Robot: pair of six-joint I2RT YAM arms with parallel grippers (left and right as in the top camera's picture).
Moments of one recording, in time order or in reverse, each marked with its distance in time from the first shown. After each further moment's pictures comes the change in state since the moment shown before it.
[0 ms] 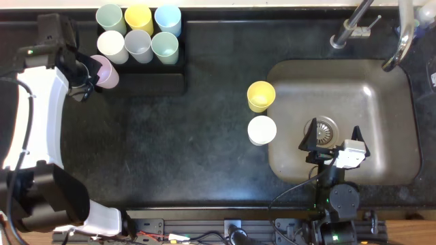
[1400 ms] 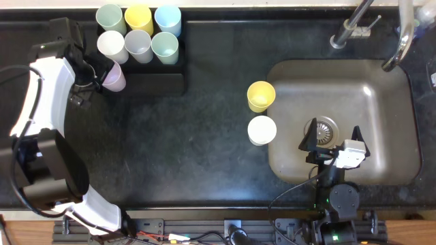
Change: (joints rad) left arm 0.010 0.151 -0.002 0.053 0.031 -0.002; right arm 0.000 0.000 0.000 -0.001 0.000 0.000
